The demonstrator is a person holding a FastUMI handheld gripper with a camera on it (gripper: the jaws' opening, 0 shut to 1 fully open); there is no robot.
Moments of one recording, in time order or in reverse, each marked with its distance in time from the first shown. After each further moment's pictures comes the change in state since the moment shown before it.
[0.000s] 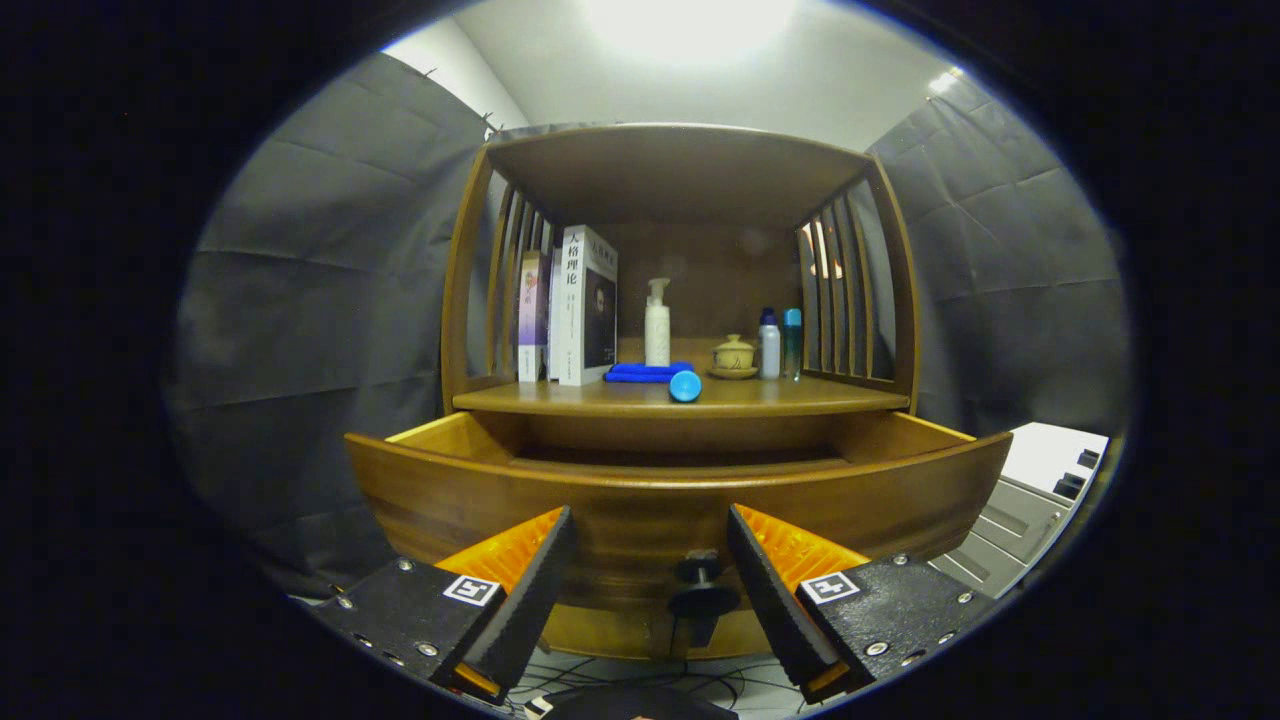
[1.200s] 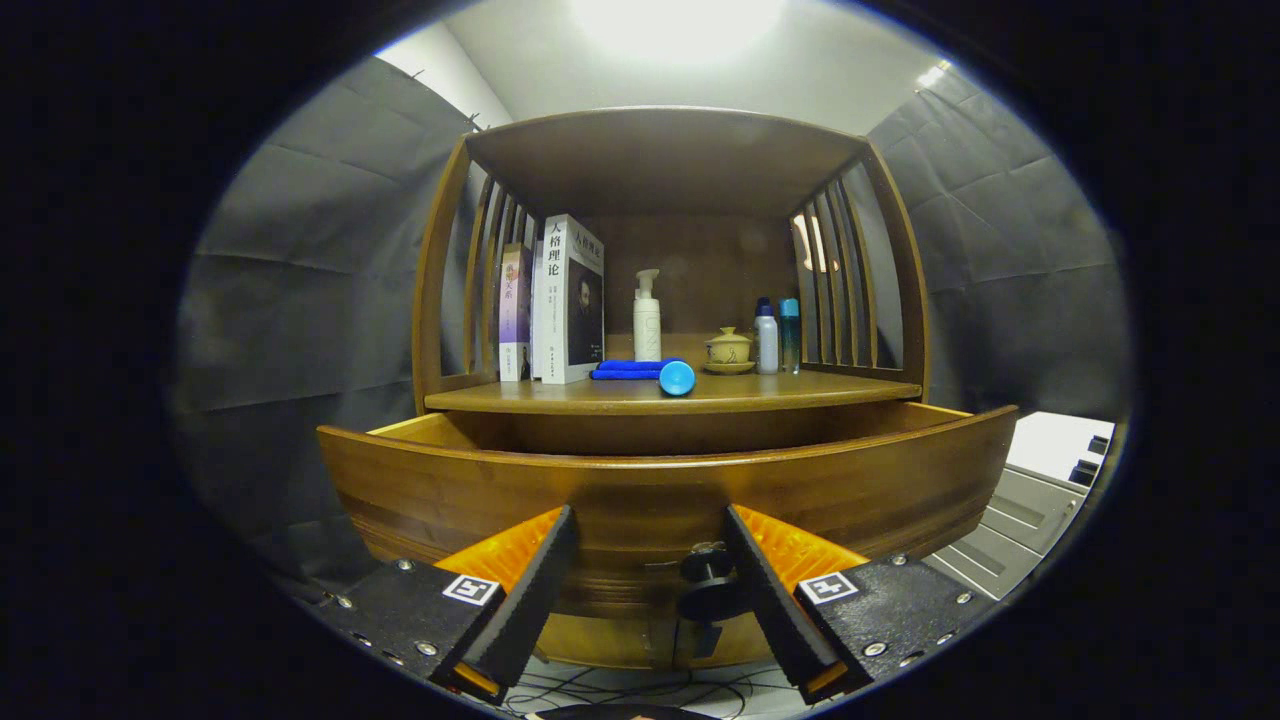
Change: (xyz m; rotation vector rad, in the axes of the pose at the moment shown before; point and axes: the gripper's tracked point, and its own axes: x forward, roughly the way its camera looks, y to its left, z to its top) arm 0.041 -0.010 0.002 0.027 -0.024 -0.023
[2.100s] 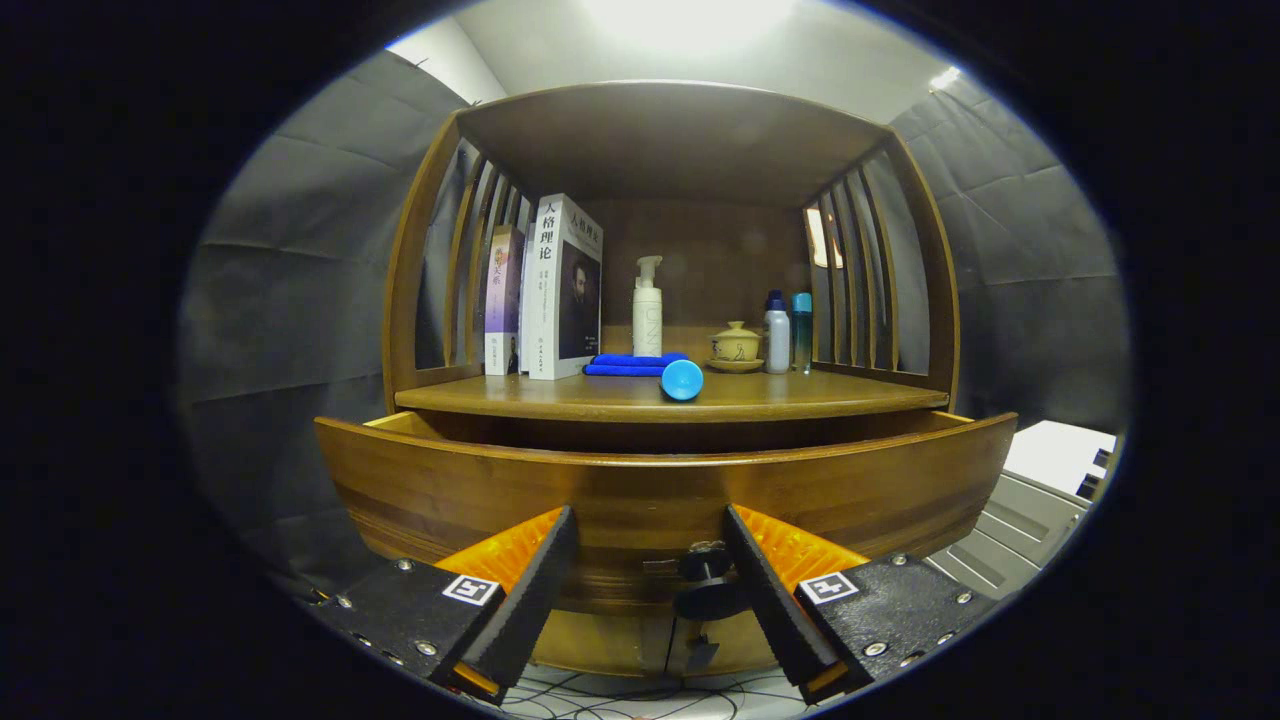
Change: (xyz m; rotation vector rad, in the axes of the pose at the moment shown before) arm 0.044 -0.001 0.000 -0.023 0.028 -0.003
